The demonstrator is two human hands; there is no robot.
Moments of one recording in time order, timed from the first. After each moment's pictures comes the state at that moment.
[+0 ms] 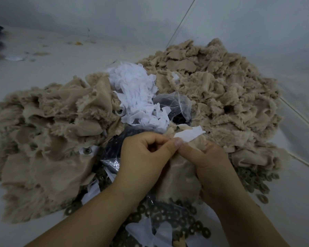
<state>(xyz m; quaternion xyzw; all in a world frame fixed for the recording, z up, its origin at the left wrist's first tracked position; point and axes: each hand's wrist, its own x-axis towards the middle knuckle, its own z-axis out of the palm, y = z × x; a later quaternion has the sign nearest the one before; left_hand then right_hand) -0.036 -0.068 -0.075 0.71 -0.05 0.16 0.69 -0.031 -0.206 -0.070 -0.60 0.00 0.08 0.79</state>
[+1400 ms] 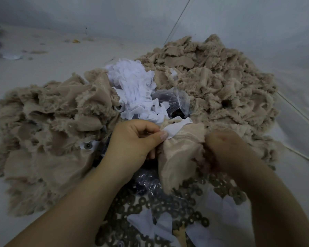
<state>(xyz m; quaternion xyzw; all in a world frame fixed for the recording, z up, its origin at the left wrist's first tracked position) -0.017 -0.044 -0.078 0.69 -0.07 0.08 0.72 -0.027 -0.249 -0.043 -0.87 0.02 0.08 0.49</state>
